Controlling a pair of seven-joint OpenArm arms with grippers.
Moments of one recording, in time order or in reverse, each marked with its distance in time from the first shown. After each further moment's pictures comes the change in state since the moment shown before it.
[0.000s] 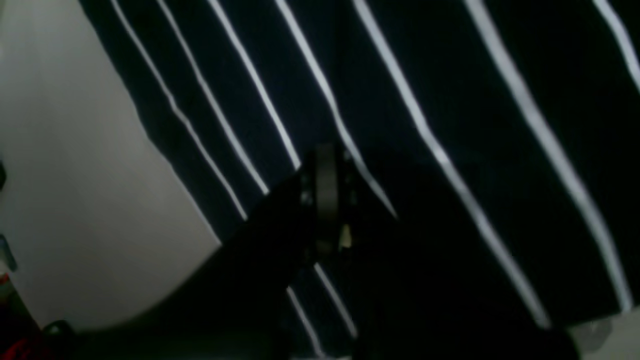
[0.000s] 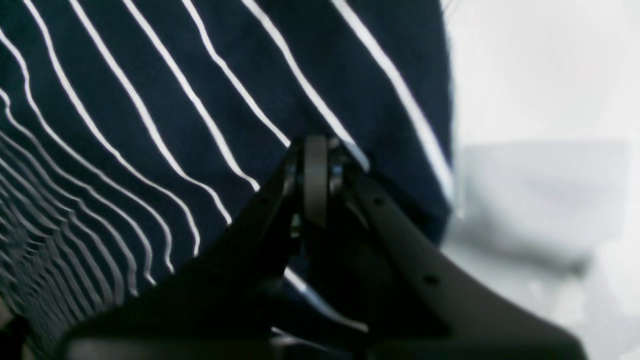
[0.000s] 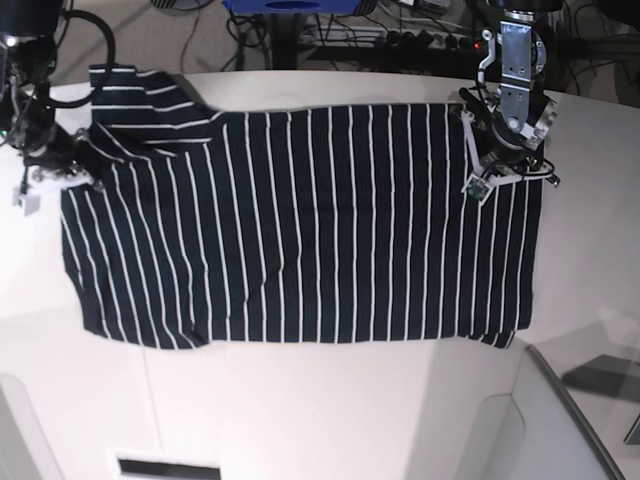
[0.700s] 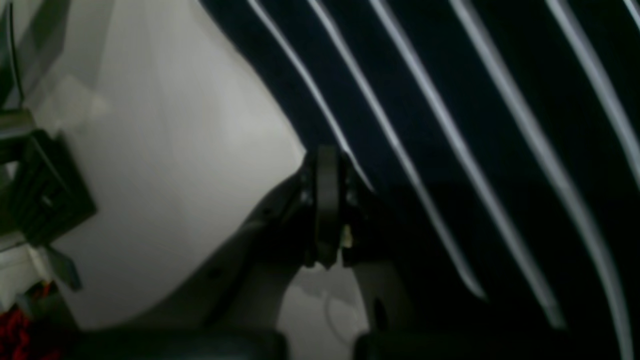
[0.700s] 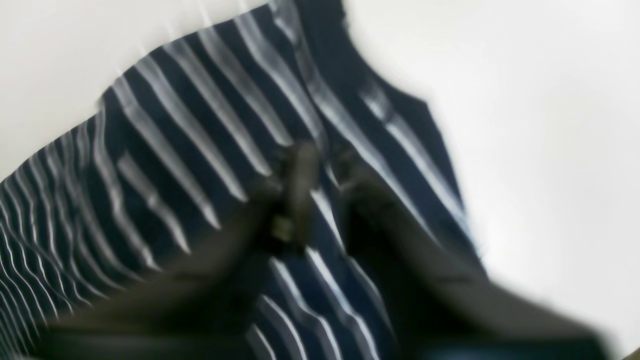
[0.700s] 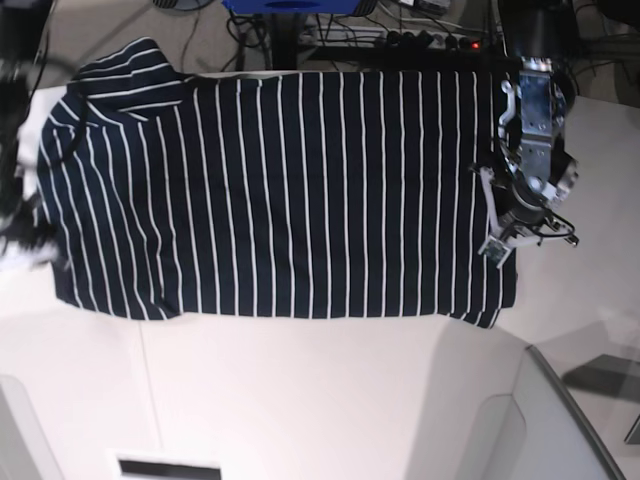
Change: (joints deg) left arm -11.8 -2.5 0.0 -1.0 -0.3 -1.4 3.7; right arm 10.3 3.9 -0.8 14.6 -7.8 -12.6 -6.4
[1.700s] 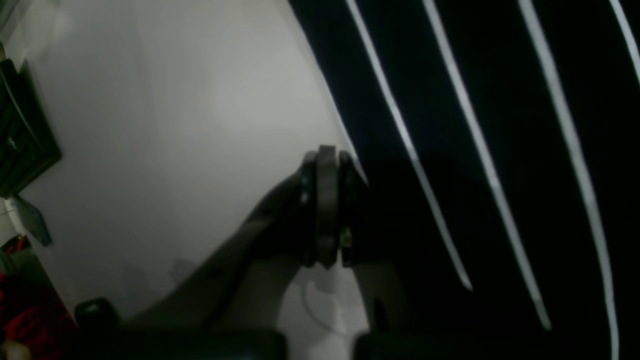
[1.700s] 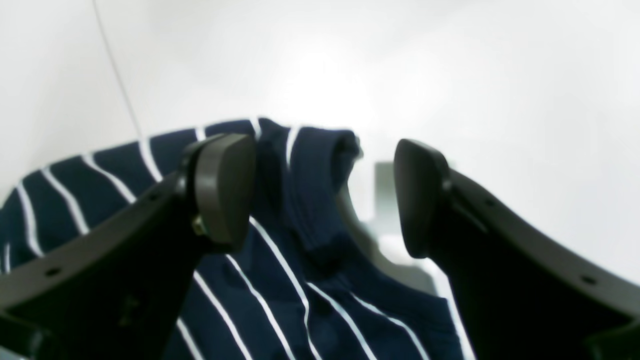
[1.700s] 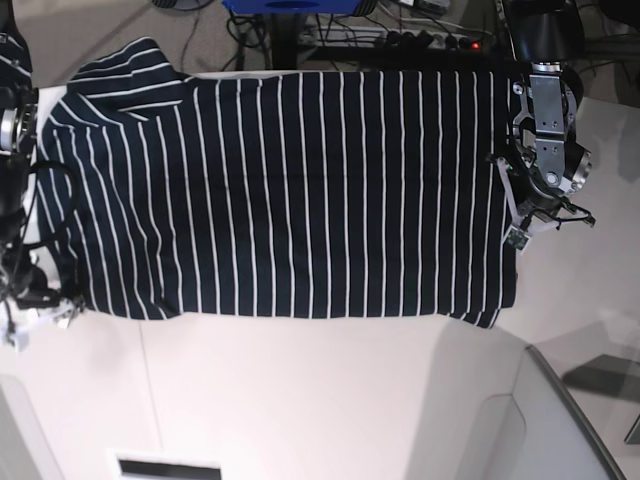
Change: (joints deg) left arm 0.9 0.2 -5.6 -2.7 0.2 -0.2 0.1; right arm 29.7 2.5 -8.2 -49.5 -11.0 20.5 13.4
